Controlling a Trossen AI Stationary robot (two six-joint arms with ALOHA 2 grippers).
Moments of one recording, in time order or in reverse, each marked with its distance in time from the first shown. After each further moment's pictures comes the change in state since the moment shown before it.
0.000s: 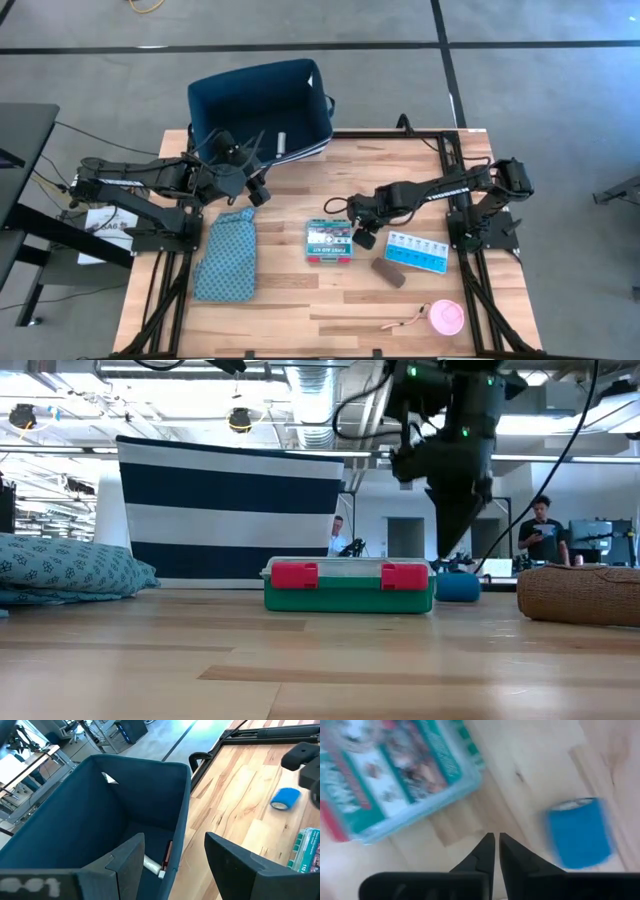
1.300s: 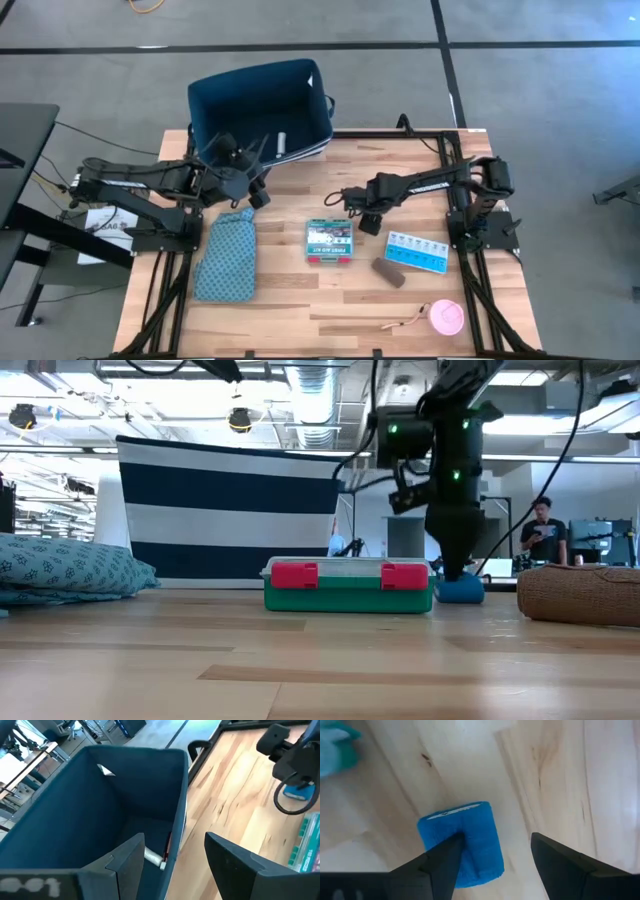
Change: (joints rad) left arm 0.001 0.000 -0.044 -0.015 0.006 0.002; right arm -0.112 0.165 0.013 -0.123 0.152 -0.234
